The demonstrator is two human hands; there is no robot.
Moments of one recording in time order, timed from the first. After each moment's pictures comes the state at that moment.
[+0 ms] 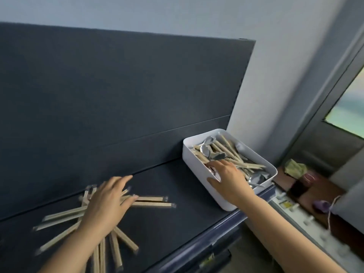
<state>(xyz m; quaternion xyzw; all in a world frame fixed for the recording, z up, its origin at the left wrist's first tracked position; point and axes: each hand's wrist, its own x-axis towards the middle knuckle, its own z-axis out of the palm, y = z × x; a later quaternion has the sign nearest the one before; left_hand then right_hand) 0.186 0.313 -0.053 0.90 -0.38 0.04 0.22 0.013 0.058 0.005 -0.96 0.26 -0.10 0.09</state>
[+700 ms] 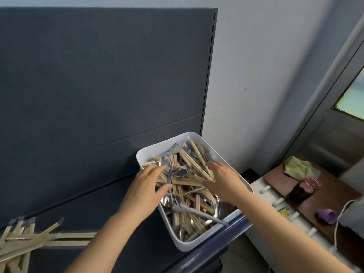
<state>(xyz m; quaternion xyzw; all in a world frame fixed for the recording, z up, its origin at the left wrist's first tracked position) 0.124 0.026 -0.045 0.85 -0.44 -0.05 0.29 -0.007 -0.158 -0.028 -0.94 0.28 -0.01 0.18</state>
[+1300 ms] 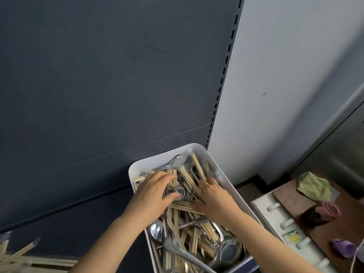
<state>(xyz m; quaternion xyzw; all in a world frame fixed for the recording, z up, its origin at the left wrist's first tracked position) 0.166 -0.044 -0.060 0.85 -0.45 -0.09 0.25 0.052 -0.193 -0.052 -0.95 0.23 0.09 0.19</state>
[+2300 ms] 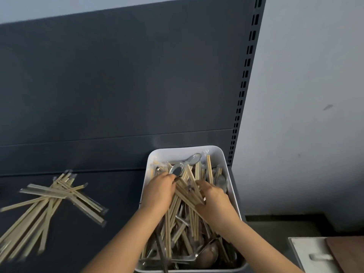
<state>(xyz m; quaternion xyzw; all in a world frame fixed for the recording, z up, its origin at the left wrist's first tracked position) 0.110 -0.079 -0.070 0.97 -0.18 0.02 0.15 0.038 -0.230 -0.062 -0.93 0.05 0.06 0.35</state>
